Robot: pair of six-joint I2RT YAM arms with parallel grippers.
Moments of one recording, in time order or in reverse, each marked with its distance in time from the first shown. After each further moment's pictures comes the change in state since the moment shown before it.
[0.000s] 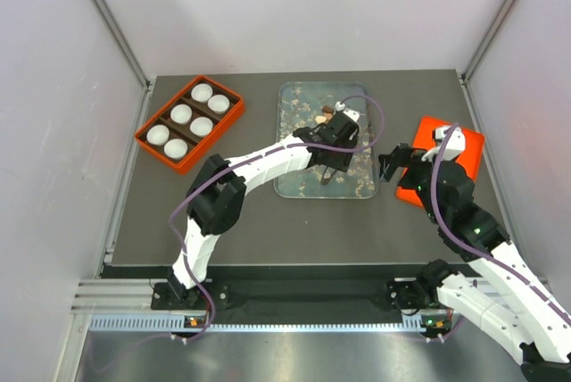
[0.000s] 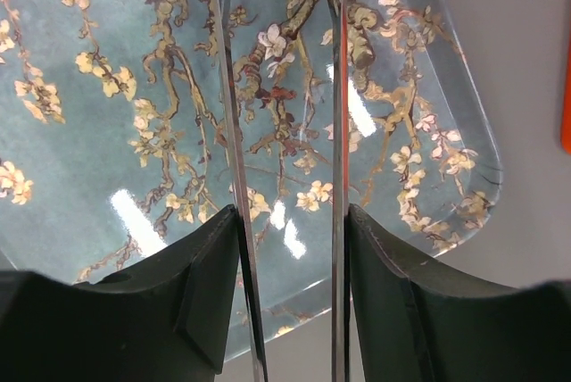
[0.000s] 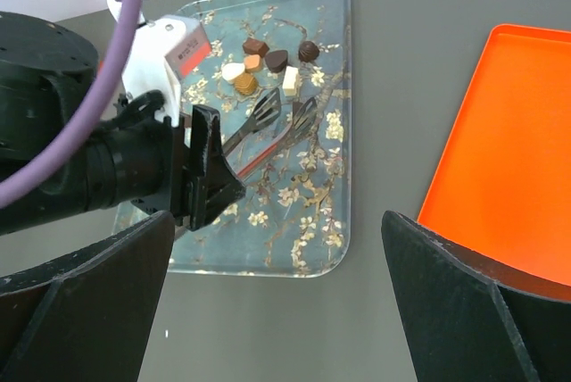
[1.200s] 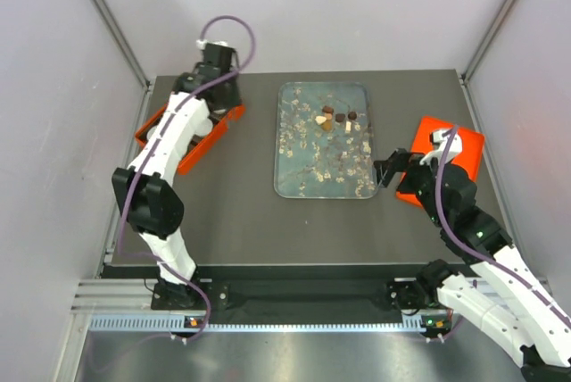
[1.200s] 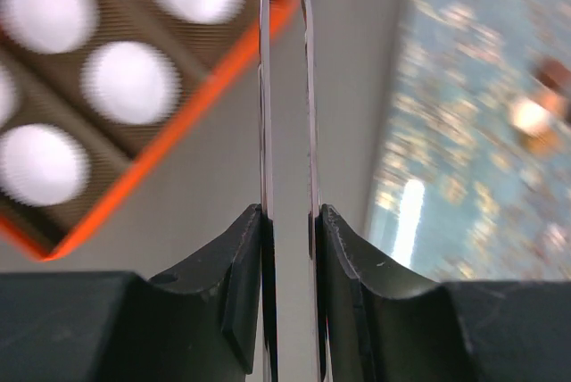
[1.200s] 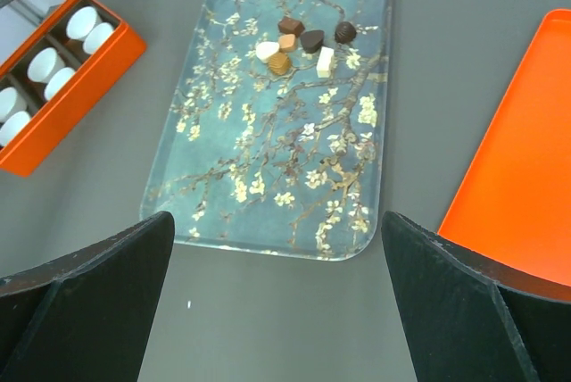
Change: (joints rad) left arm 0.554 -0.312 0.075 -0.293 -0.056 -0.022; right arm 0.000 -0.022 -0.008 -0.025 -0.093 0.015
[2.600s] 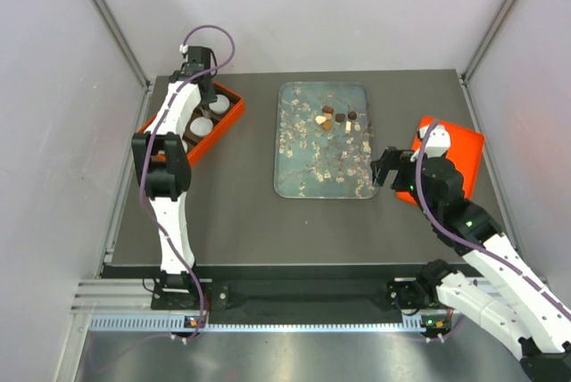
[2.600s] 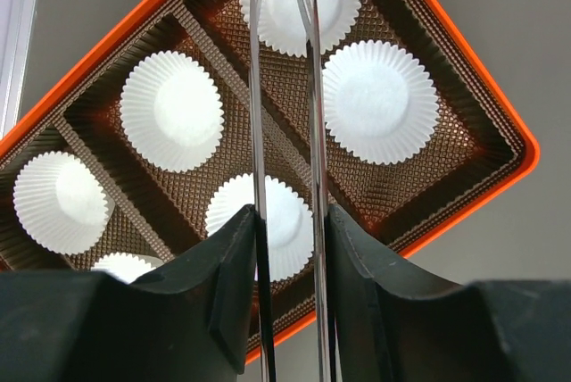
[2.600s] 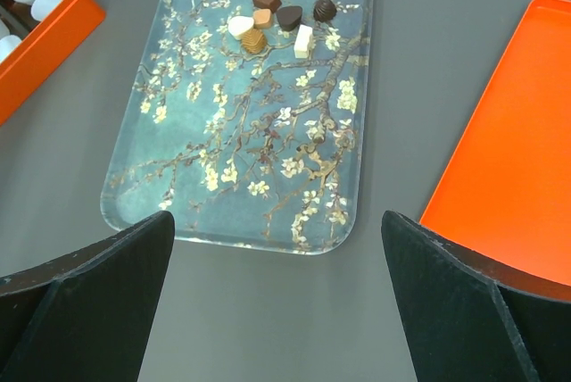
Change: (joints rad) left arm 0.263 0.406 0.195 0.141 -0.073 0.158; right arm 0.000 0.078 0.001 0.008 0.013 -0.048
